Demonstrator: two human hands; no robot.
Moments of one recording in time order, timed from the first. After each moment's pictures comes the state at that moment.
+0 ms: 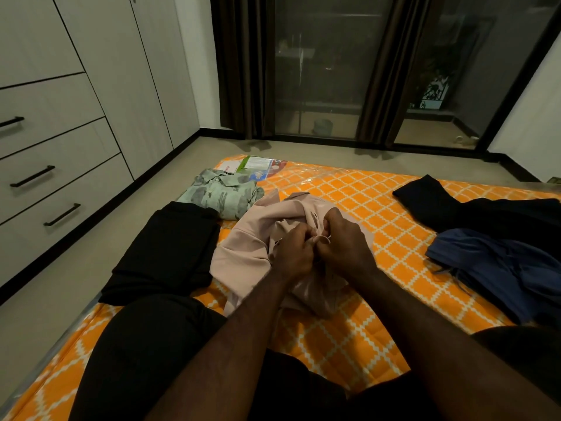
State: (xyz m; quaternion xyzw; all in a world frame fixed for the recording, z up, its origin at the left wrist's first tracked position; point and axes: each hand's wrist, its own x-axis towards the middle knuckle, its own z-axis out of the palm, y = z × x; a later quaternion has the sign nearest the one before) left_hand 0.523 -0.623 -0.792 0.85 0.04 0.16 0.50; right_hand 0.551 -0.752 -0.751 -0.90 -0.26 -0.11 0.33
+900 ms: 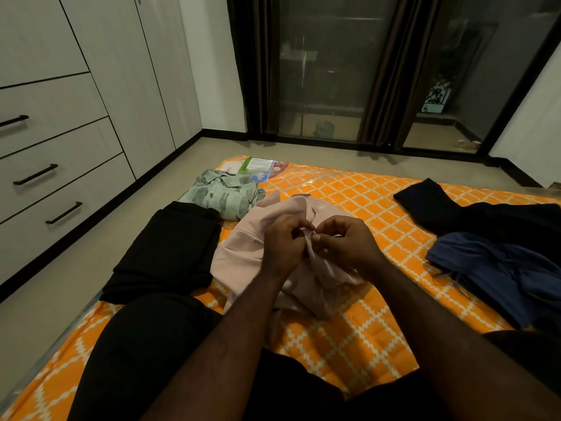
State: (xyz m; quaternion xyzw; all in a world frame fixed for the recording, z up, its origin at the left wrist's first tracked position) left_hand 0.521 -0.606 -0.779 0.82 0.01 0.33 0.47; right_hand 0.557 -0.768 -0.742 -0.76 -0.23 0.08 0.61
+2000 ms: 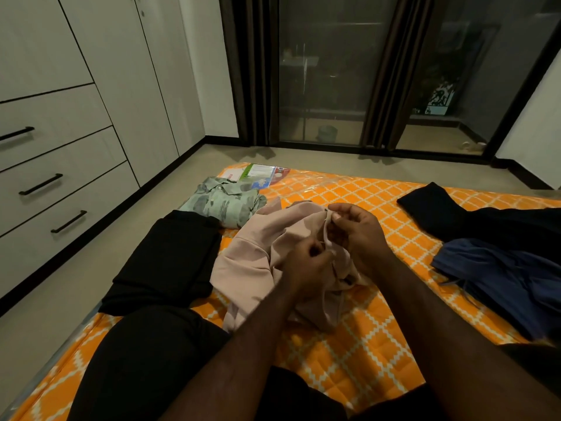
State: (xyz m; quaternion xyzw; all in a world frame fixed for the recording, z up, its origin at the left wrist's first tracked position) left_hand 0.520 -0.639 -0.787 0.79 0.07 0.13 0.60; right_hand 0.587 -0.761 -0.734 -0.63 -0.11 0.09 0.76
